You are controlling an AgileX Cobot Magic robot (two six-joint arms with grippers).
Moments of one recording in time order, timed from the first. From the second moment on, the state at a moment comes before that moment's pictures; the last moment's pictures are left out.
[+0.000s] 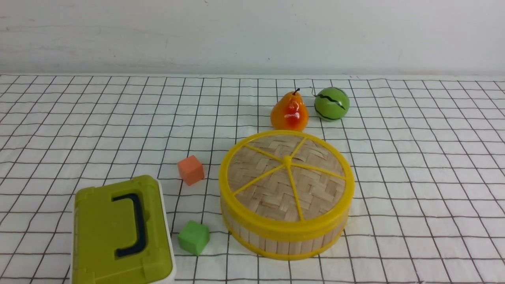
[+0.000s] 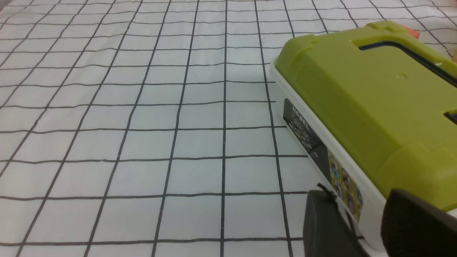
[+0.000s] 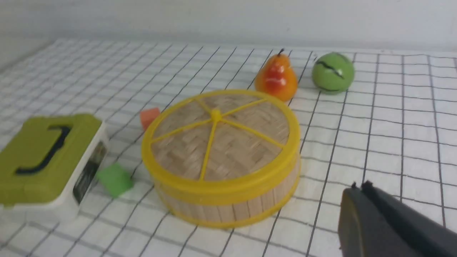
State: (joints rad) right arm 0.03 0.38 -0.54 0.66 0.66 -0.49; left arm 0.01 -0.01 0.03 -0.02 0.35 0.03
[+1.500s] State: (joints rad) right arm 0.54 1.78 -1.66 0.10 1.18 -0.16; left arm 0.01 -0.01 0.03 -0.02 0.35 0.03
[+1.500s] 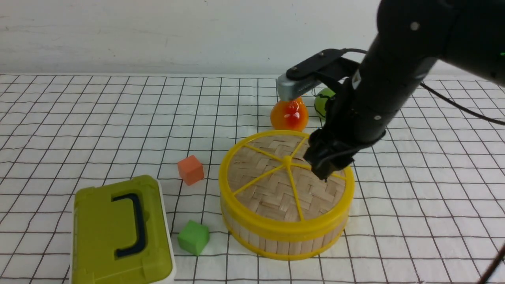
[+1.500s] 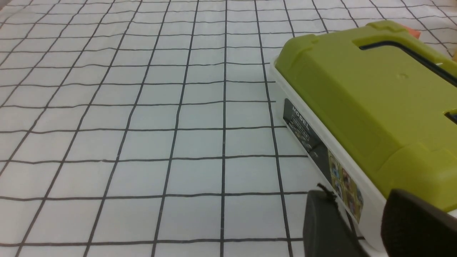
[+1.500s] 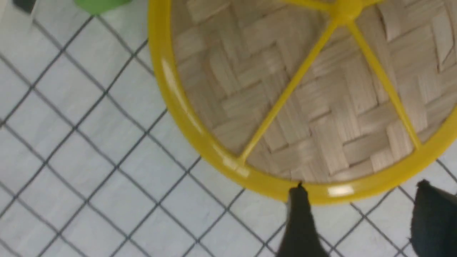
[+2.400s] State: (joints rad) right arm 0.54 2.10 -1.94 0.07 1.13 -0.08; left arm 0.01 -0.01 0.03 -0.02 0.35 0.03
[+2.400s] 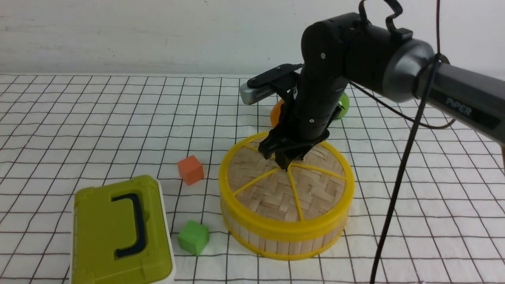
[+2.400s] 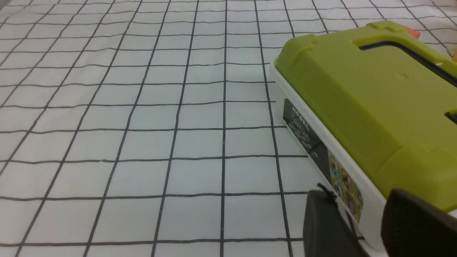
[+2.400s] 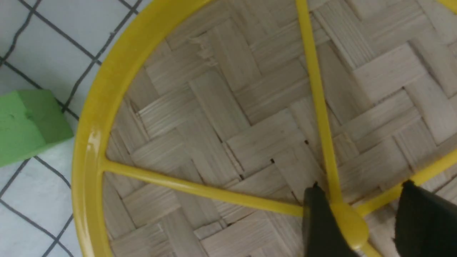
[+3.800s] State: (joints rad) right arm 0.03 1.82 -1.41 0.09 0.88 -0.06; left arm 0.01 -0.01 0.03 -0.02 0.35 0.03
